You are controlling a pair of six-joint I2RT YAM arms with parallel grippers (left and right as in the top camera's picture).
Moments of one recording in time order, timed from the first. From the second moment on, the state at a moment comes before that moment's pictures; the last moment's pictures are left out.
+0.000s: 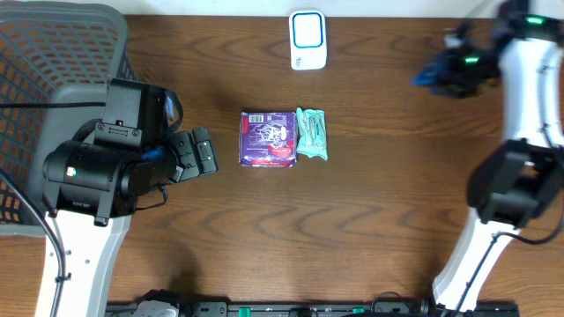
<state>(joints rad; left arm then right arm) -0.21 1.24 1.56 -1.43 0.02 -0.46 -0.16 2.23 2.17 -1.41 -0.56 -0.01</state>
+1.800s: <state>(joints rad) -0.21 1.24 1.56 -1.43 0.02 -0.46 0.21 2.27 1.59 -0.73 -0.77 0.17</state>
